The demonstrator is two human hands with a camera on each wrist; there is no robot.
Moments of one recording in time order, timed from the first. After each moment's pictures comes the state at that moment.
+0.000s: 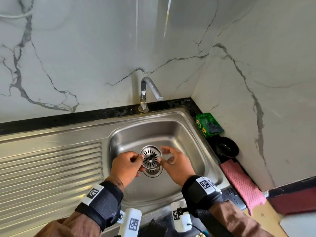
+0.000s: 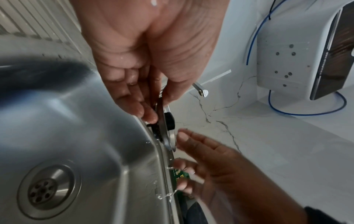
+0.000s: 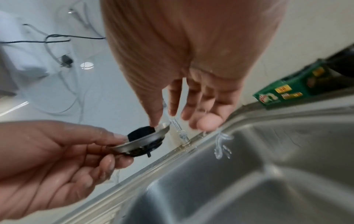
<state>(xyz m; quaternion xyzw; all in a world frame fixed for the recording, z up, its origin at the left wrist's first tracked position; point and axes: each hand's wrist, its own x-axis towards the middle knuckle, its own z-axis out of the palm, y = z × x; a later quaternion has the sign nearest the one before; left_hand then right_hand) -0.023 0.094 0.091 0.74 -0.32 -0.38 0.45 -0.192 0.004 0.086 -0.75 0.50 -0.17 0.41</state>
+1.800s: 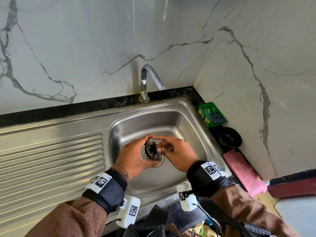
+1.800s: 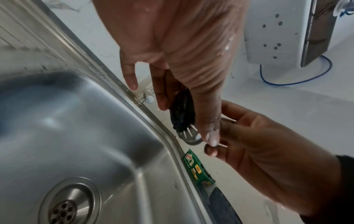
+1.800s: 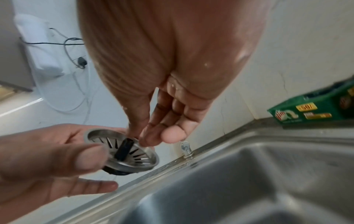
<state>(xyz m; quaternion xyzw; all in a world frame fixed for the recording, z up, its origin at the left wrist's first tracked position) -0.009 0.085 0.082 0.68 -0.57 -0.29 0.36 -0.184 -0.008 0.104 -0.82 0.37 -0.16 0.41</state>
